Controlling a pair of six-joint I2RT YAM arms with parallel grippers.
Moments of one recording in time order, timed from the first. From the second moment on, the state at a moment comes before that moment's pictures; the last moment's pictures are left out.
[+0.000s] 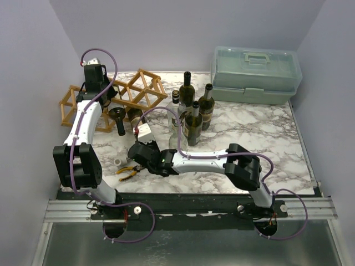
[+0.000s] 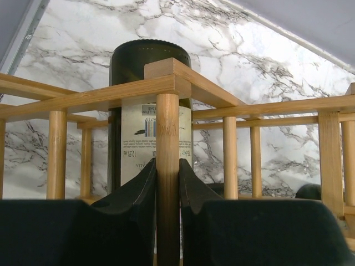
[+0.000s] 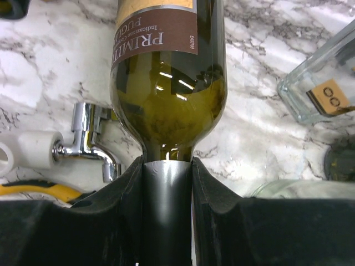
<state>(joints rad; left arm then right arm) 0.07 1.59 1.40 -0.39 -0.05 -0.36 1.30 2.08 1.58 -0.22 0.80 0.48</state>
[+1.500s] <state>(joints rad) 0.10 1.63 1.44 -0.37 0.03 -0.39 1.24 2.45 1.74 0.59 1.01 0.06</state>
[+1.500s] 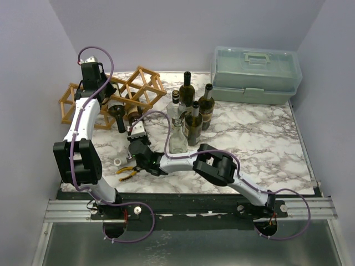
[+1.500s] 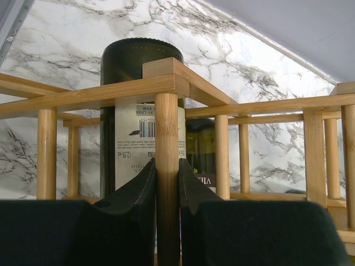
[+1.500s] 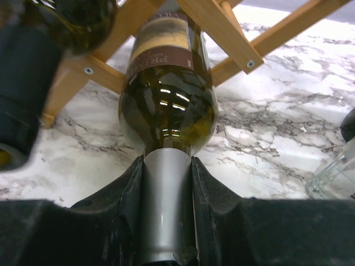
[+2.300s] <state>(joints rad) 0.10 1.64 1.45 -0.37 0.06 -0.38 1.17 2.51 1.79 0.68 0.89 0.02</state>
